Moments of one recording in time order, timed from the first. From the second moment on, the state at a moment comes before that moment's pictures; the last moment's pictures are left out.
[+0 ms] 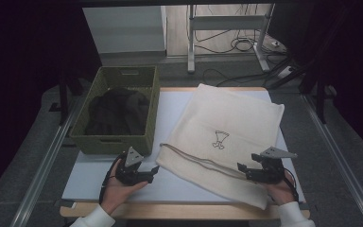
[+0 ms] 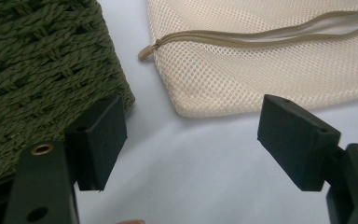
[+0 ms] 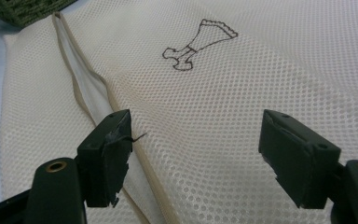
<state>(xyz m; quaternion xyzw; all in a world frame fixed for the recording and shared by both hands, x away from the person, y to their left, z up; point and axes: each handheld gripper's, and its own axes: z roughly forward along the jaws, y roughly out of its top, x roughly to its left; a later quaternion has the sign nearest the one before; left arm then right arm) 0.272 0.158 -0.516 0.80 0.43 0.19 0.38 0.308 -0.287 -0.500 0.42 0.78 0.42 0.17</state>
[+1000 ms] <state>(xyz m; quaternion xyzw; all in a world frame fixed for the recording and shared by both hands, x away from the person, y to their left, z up) 0.264 0.164 -0.524 0.80 0.43 0.19 0.37 0.316 -0.269 -0.496 0.39 0.81 0.40 0.20</state>
